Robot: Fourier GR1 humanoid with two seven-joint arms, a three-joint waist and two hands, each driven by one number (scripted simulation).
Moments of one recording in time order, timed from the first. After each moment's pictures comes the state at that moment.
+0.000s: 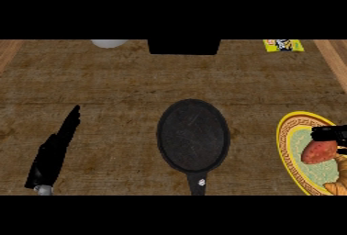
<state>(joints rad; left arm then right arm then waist) 0.07 0.32 -0.11 -1.63 -0.08 0.12 0.17 -0.28 -0.75 0.24 -1.12 -0.33 -0.19 1.08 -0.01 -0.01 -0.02</state>
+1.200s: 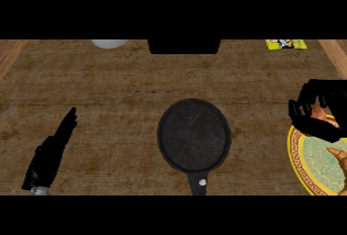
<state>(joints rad) 0.08 0.31 -0.08 -1.60 -0.08 0.10 0.14 -0.33 -0.96 0.43 -1.69 0.32 -0.27 0.21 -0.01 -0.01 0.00</state>
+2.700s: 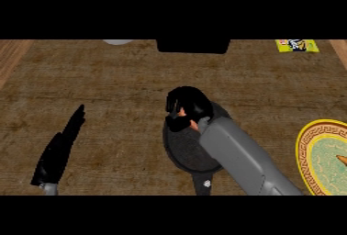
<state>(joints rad) 0.05 0.26 -0.08 -1.60 -0.13 0.07 0.13 -0.77 -0.05 0.56 -0.90 0.38 -0.09 0.31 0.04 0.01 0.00</state>
